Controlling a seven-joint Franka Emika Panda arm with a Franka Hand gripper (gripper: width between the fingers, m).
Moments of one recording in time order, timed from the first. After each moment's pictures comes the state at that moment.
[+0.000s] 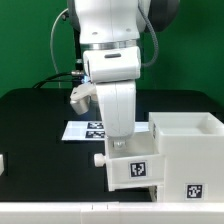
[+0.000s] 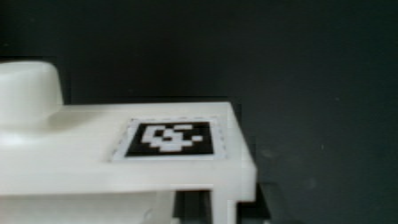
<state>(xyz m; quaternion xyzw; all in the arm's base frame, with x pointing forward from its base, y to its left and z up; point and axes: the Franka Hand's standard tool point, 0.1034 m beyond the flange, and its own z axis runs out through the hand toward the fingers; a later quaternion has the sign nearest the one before) 0.556 -0.005 0.064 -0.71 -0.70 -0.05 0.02</state>
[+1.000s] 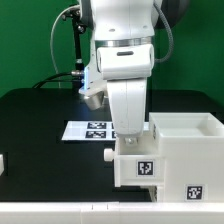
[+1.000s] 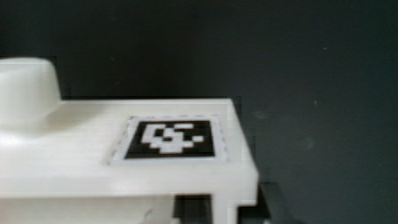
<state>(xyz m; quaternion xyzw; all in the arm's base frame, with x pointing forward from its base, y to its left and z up) 0.554 0.012 0.068 -0.74 -0.68 -0.04 0.02</state>
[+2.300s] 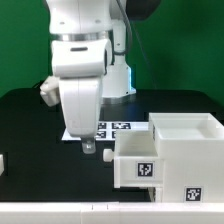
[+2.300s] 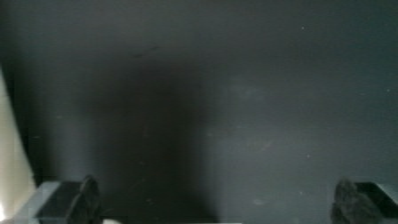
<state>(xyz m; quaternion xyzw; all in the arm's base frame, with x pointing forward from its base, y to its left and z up) 0.555 -0.044 0.070 -0.73 -0.68 -0.01 0.04</state>
